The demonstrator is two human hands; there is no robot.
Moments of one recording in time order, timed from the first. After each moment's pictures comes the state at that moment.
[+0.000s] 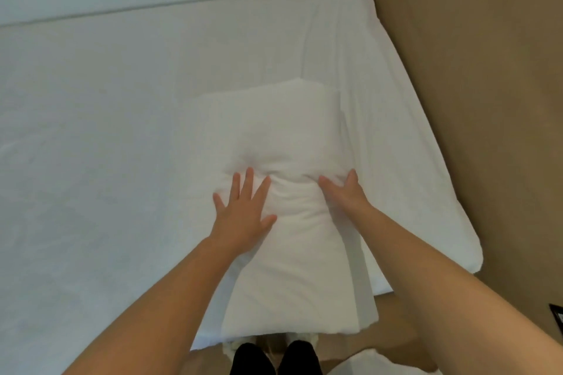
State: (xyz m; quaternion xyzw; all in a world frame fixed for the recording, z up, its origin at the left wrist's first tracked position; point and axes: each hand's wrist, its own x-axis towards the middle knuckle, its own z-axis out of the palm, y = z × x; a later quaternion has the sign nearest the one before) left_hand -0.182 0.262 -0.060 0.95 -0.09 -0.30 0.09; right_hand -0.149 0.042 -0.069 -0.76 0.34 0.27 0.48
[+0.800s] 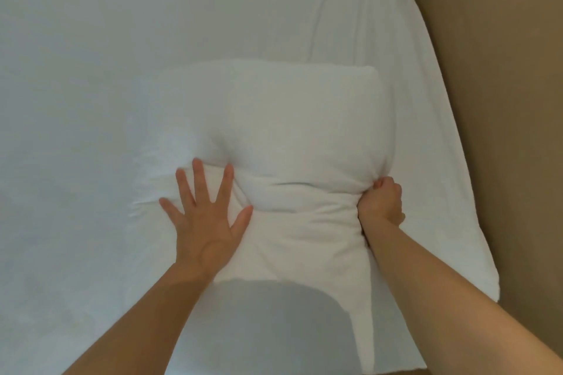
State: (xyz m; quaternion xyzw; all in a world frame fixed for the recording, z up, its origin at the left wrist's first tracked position) left_hand -0.167 0.260 -0.174 0.98 0.07 -0.17 0.11; right_hand -0.102 -0.024 -0.200 -0.88 0.41 0.11 0.23
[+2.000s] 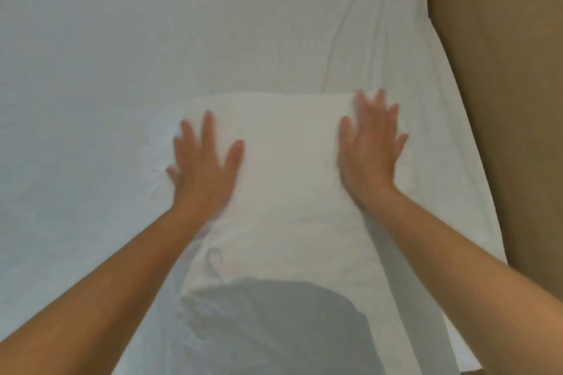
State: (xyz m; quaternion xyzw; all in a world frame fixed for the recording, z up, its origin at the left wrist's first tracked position) left_hand -0.027 0.282 -0.133 0.93 0.21 -0.10 0.27; right_hand 0.019 0.041 -0.128 -0.97 0.09 -0.02 0.24
